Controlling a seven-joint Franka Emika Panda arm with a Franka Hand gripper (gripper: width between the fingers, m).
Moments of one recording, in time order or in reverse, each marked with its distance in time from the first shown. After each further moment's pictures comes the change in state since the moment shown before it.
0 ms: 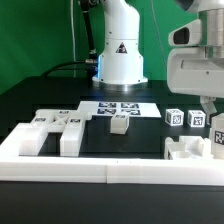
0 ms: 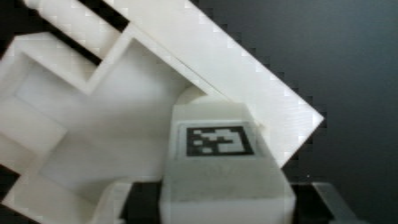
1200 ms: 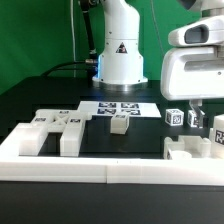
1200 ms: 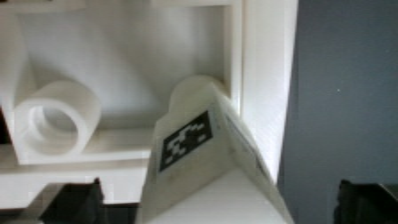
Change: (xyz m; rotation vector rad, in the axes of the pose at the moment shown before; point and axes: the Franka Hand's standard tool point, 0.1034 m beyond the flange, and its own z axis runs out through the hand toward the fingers) arm -0.002 -0.003 -0.001 -0.005 -0.003 -0.927
